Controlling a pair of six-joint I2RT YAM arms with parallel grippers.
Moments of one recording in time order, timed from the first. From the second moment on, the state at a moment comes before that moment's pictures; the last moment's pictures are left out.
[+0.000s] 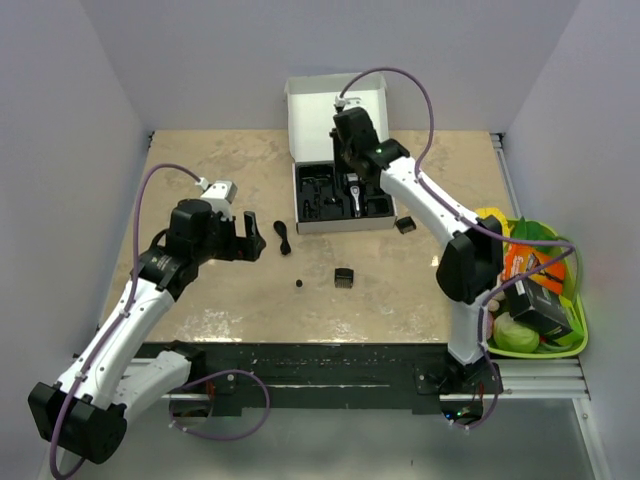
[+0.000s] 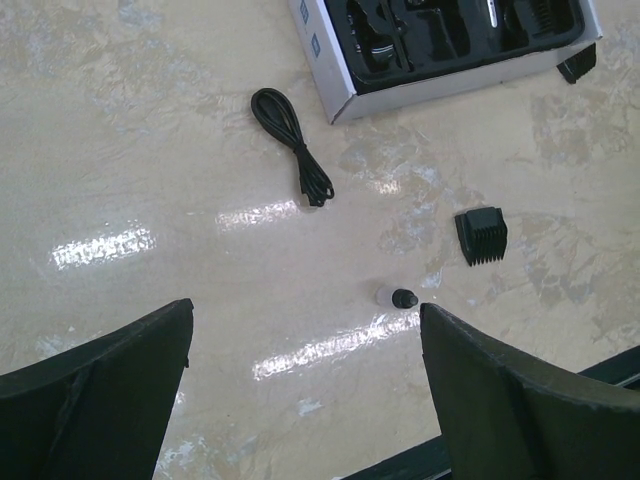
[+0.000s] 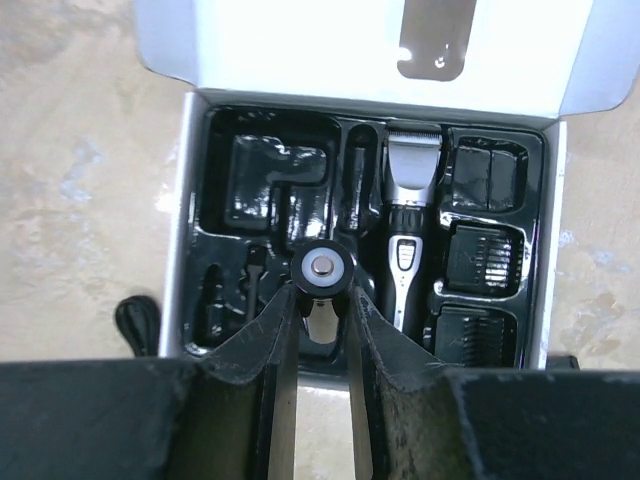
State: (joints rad) left arm -0.35 0.93 0.88 -0.57 0.08 -0.28; right arm 0.59 1.95 1.89 -0.58 0.30 0.30
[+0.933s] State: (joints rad) left arm -0.35 1.00 0.89 -0.57 0.11 -0.28; right arm 0.43 2.37 2.30 -0.83 0.01 0.26
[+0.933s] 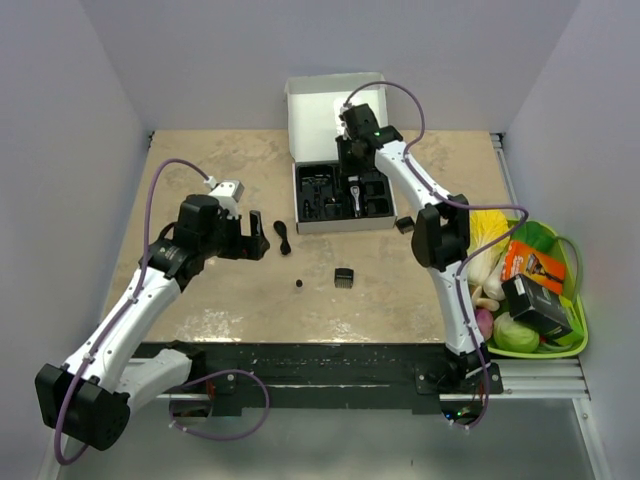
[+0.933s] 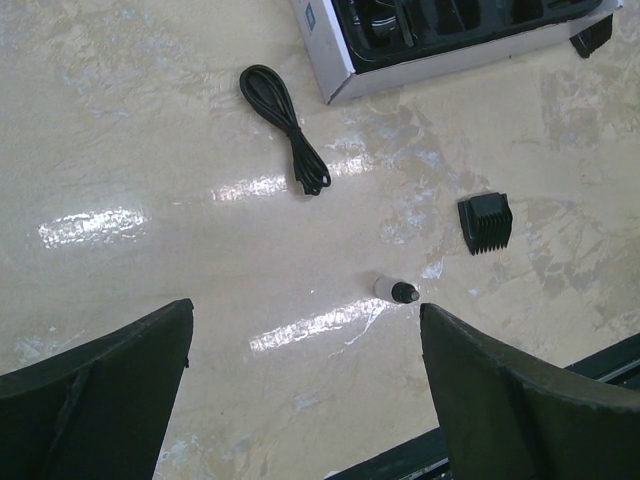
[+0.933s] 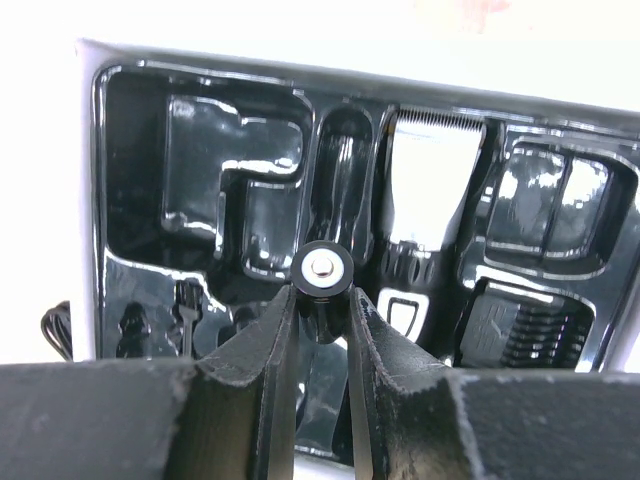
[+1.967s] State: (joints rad) left arm -0.35 1.02 0.89 -0.57 0.11 -0.28; right arm 0.43 2.47 2.37 -0.82 -0.02 0.27
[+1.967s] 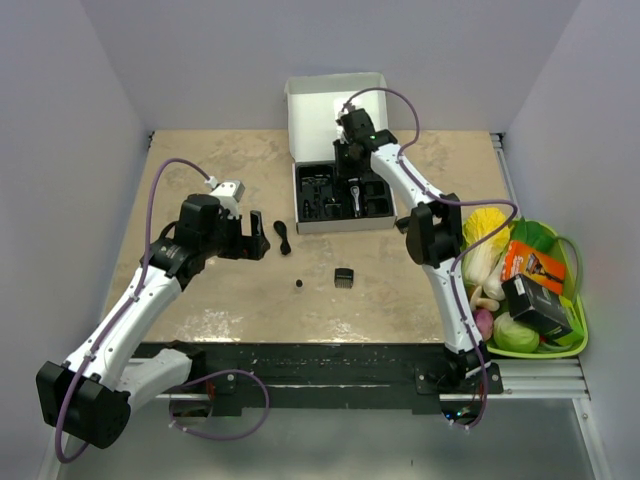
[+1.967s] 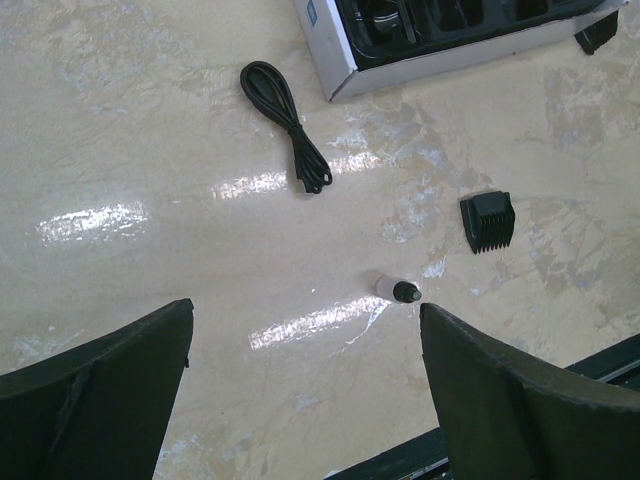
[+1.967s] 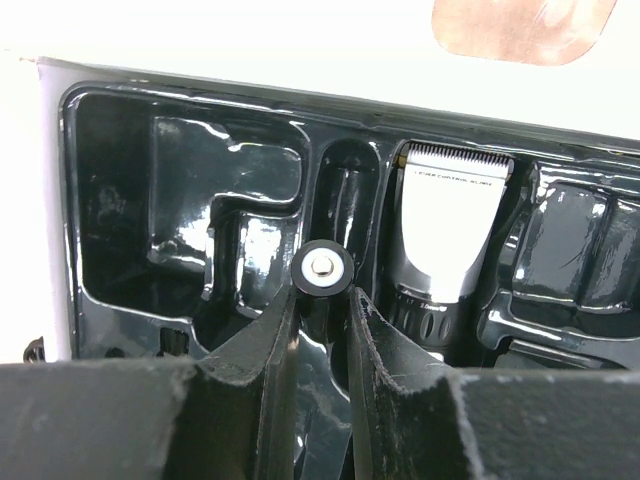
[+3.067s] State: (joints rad) left arm -0.35 1.02 0.90 -0.57 0.11 -0.28; right arm 0.43 2.37 2.27 -0.71 -0.01 0.30
